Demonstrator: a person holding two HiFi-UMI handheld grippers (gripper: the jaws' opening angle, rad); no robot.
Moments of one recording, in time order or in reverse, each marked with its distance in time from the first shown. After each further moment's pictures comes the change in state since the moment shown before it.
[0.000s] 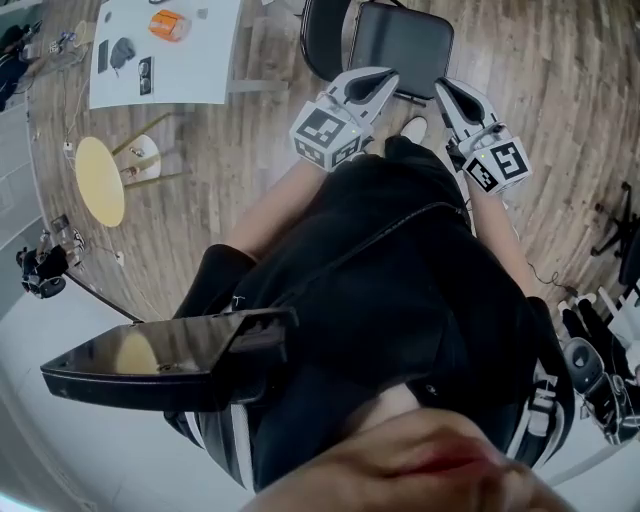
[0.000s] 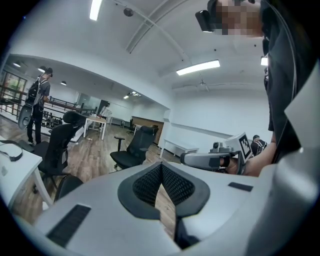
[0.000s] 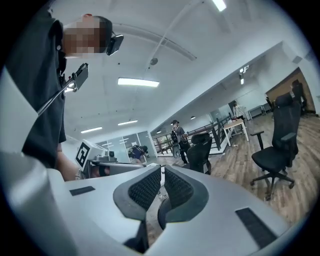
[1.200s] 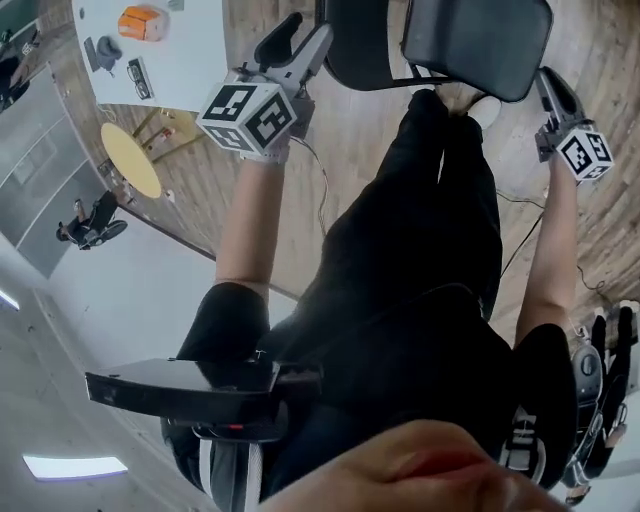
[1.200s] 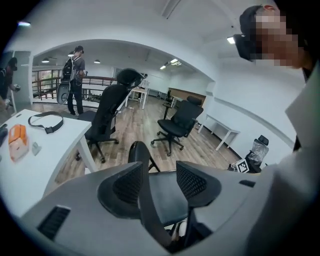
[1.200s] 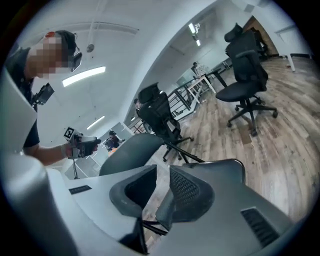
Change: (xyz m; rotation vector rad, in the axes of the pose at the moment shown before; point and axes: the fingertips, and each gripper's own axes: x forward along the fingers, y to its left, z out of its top) left arm 0.003 0.319 -0.124 -0.238 0.369 0.395; right arm 0.063 -0.297 -0.301 0.457 0.252 -0.176
